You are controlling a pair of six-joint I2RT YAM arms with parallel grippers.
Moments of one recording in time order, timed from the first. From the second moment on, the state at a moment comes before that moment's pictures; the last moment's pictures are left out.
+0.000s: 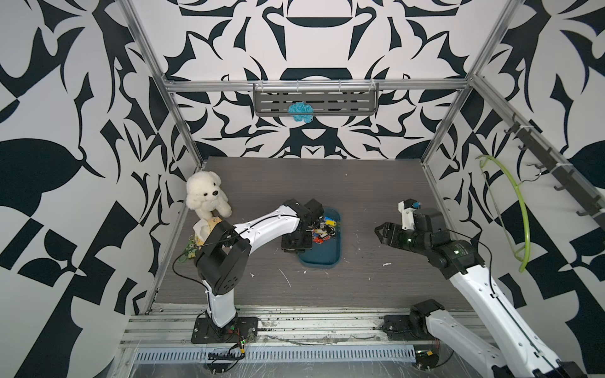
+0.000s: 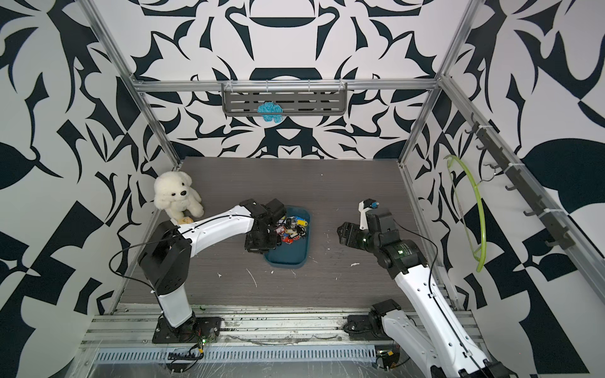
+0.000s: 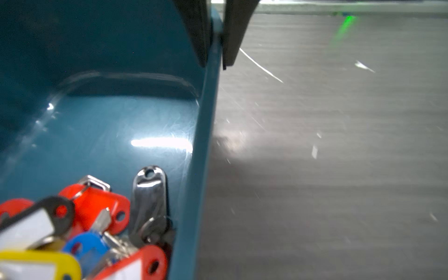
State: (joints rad) left arm -0.84 1.81 1.34 -1.10 0.02 -0.77; right arm 0.29 0.82 0.84 -0.82 -0.16 0.51
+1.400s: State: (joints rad) left arm -0.75 1.16 1.18 -1.12 -0.08 -0.96; right arm 0.81 1.51 1.27 -0.92 -0.03 0.83
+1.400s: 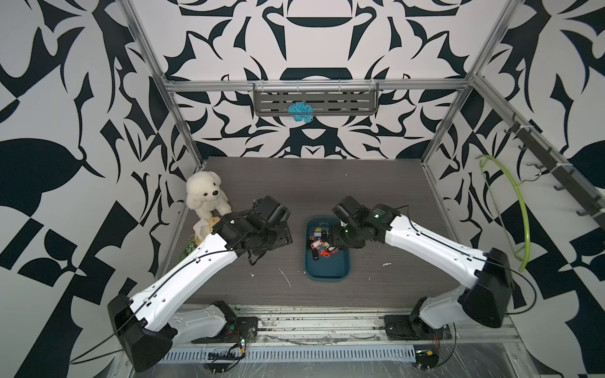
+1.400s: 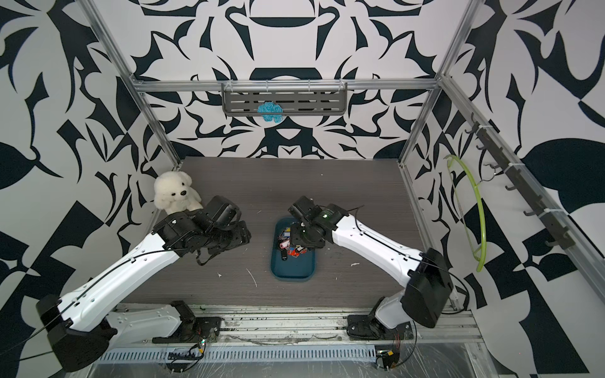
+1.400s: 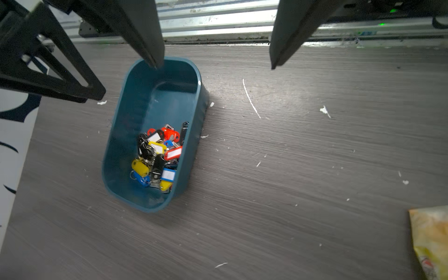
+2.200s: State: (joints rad) left arm -0.71 1.29 1.10 -1.01 -0.02 -0.83; right arm 0.80 1.88 1.40 -0.79 -0.07 0.89
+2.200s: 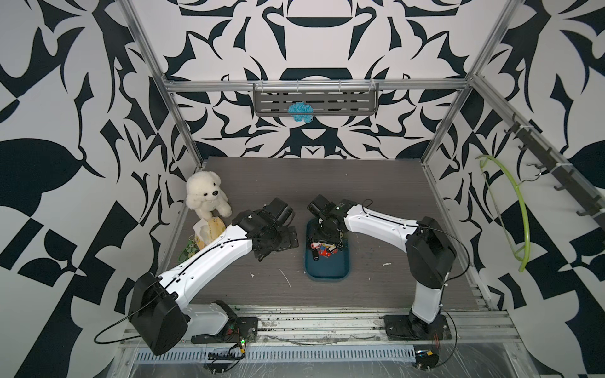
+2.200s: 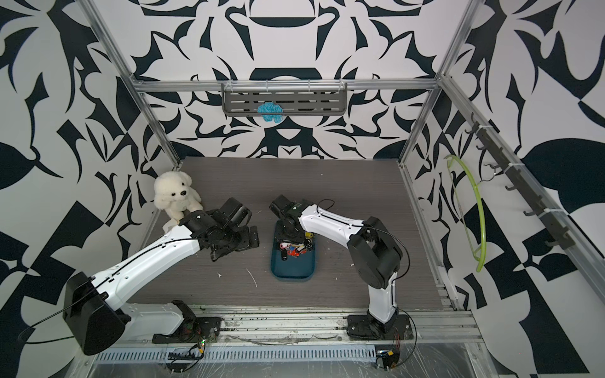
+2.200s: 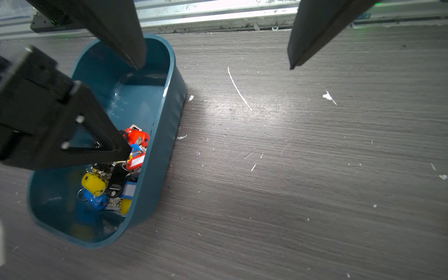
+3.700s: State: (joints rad) left arm -0.70 1.18 1.05 -0.95 -0.05 -0.81; right arm 0.78 1.93 1.35 -0.74 -0.06 0.88
